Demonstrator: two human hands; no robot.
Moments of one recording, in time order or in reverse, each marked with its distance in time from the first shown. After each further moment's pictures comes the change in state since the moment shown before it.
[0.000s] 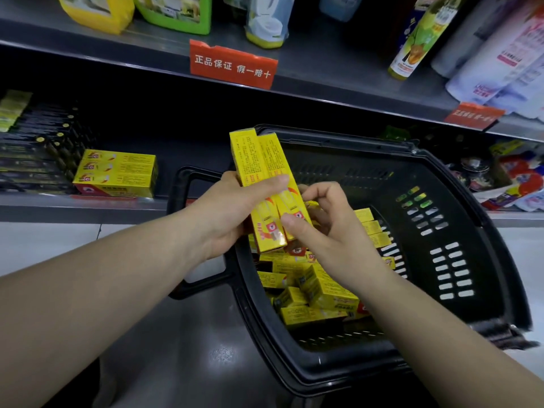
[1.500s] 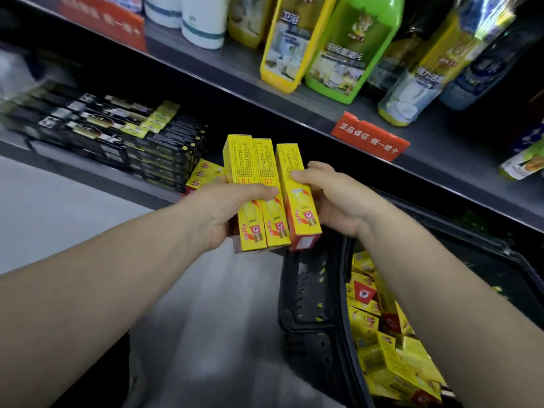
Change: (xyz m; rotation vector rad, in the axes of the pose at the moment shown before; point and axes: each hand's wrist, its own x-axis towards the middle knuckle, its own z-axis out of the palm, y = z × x) left_hand -0.042 0.050 -0.148 -0.169 0.333 -0.004; right_hand 0.148 -0.072 0.123 0.116 -0.337 0.424
